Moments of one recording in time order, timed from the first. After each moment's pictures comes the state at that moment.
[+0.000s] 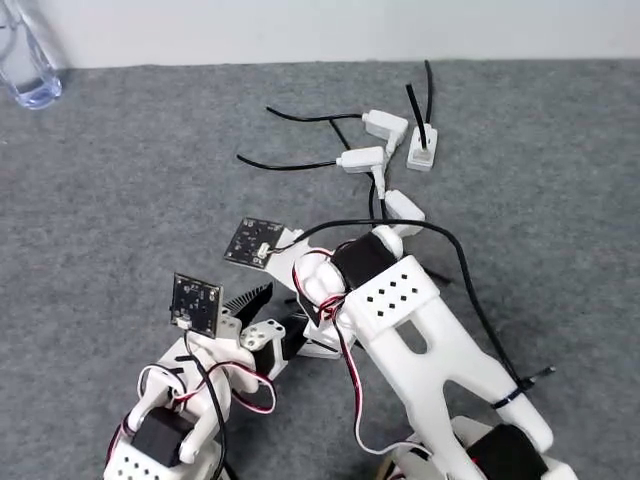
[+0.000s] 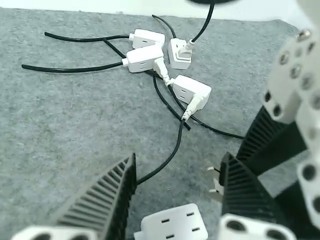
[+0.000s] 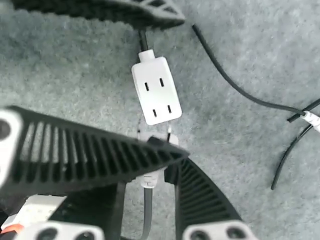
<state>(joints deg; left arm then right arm) 24.0 -102.8 93.9 49.4 20.5 -37.7 -19.9 21.0 90.5 31.0</state>
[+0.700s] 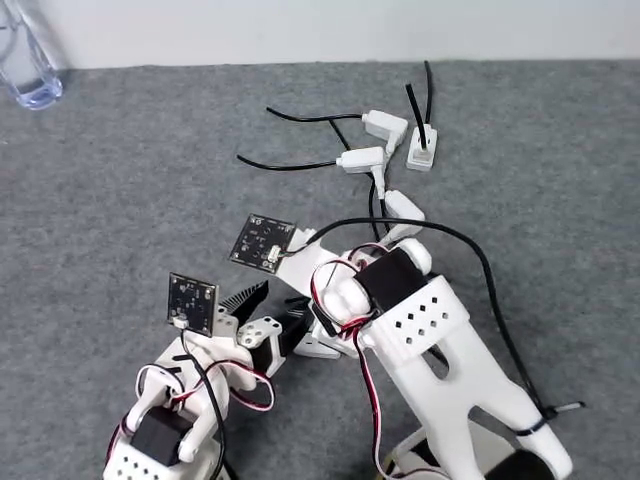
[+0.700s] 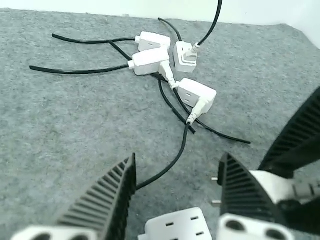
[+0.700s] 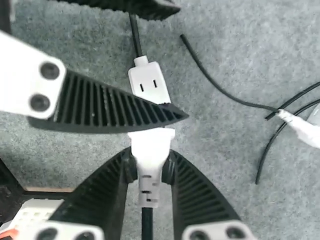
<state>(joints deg) 23.6 -102.8 93.8 49.4 20.9 -37.6 -28.3 19.6 92.5 31.0</state>
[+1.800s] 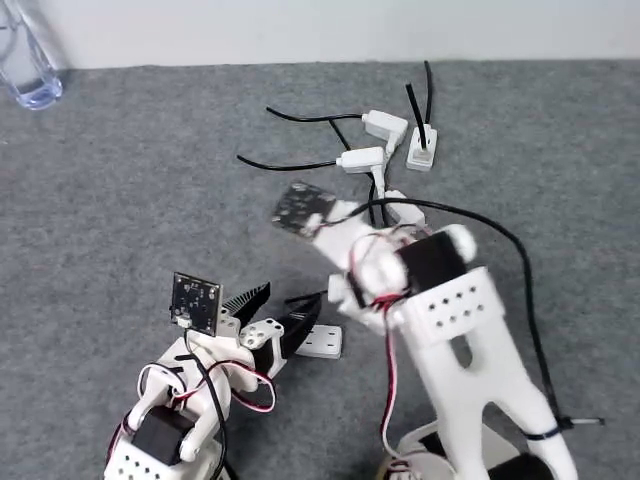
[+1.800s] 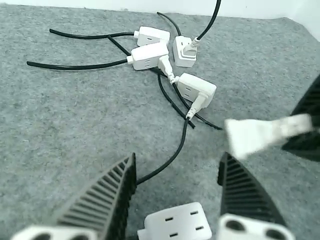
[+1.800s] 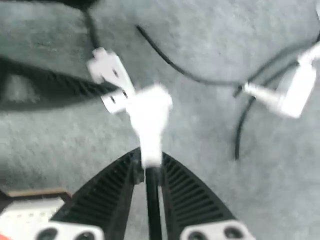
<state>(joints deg) 23.6 -102.2 93.8 49.5 20.6 -23.3 -28.5 19.5 93.6 36.7</state>
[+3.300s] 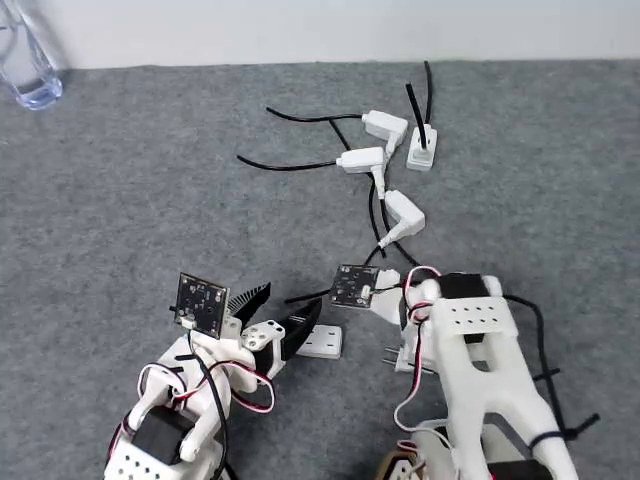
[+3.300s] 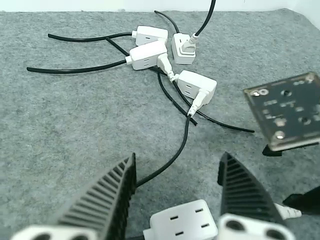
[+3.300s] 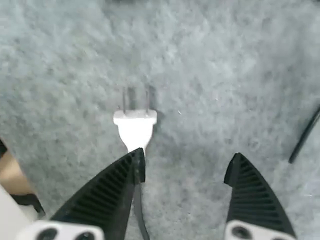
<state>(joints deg) 23.6 -102.2 93.8 49.5 17.5 -7.4 -28.8 55.1 68.7 66.7</state>
